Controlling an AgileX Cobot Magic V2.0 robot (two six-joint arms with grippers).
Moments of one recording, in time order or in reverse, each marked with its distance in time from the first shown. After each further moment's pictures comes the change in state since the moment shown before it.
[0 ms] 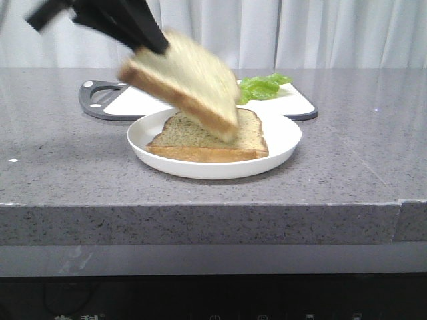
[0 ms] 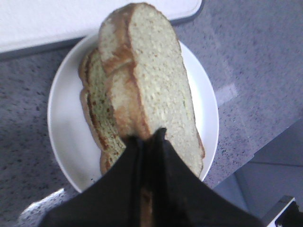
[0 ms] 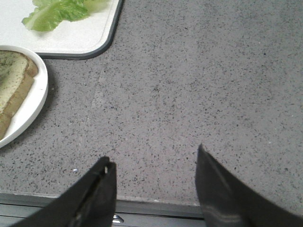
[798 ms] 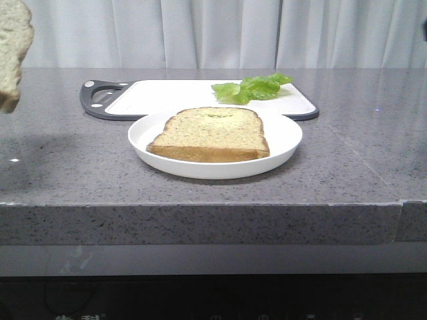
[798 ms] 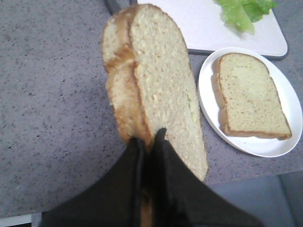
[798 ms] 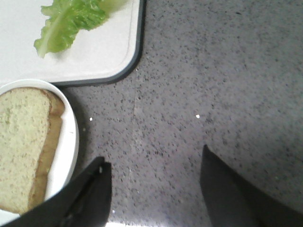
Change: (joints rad) left arm 0.393 -0.686 0.434 0.166 0.028 0.005; right arm 0.000 0.540 -0.273 0.272 -0.064 -0.046
